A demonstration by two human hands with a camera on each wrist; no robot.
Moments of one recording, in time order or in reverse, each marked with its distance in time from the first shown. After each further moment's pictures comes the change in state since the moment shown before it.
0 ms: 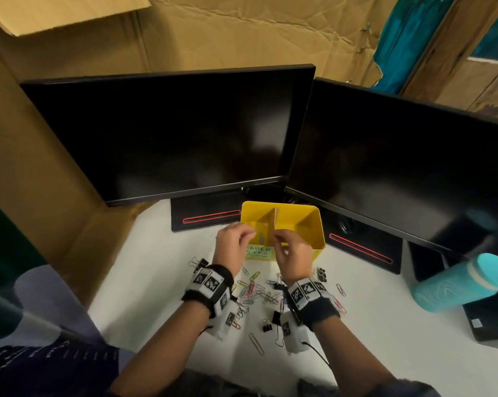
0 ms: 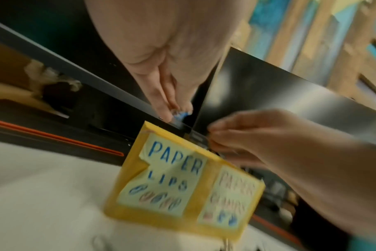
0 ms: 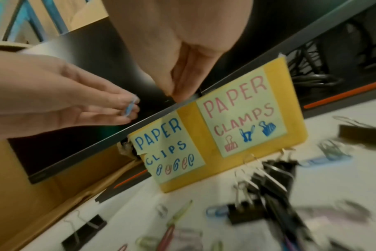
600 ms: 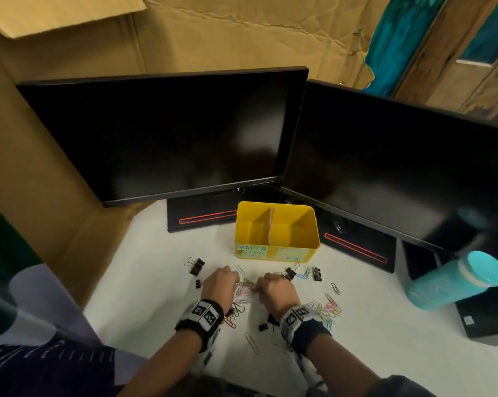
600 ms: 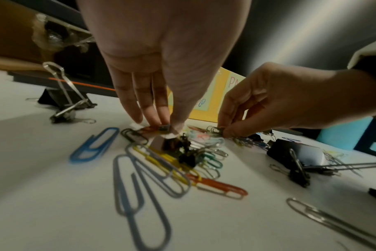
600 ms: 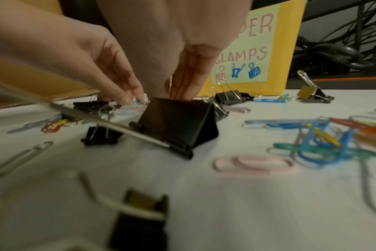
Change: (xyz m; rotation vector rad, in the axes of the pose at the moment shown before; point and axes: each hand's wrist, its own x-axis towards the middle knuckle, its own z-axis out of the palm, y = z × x) left_hand -0.068 -0.040 0.024 0.622 -0.441 -0.174; right_hand -0.064 0.027 0.025 -0.367 -0.618 -0.118
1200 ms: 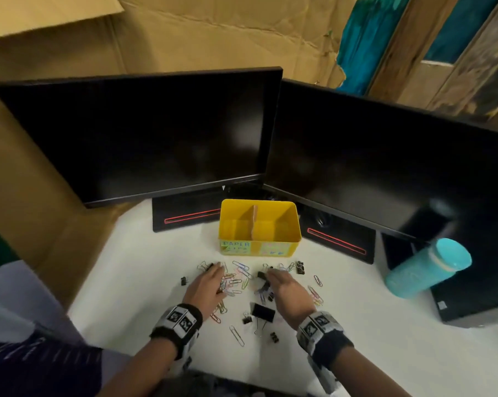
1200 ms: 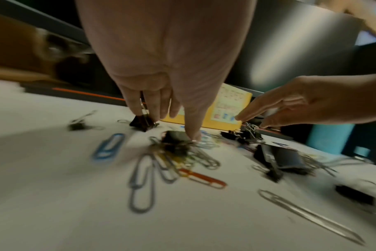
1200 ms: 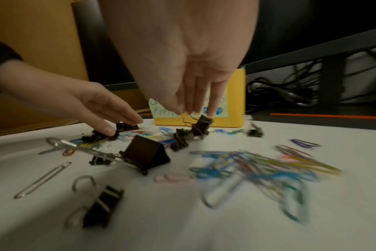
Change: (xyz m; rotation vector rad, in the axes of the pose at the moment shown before) left_hand -0.019 -0.005 0.011 -0.137 -0.040 0.074; right_hand -0.056 0.029 -0.031 -0.055 0.010 0.046
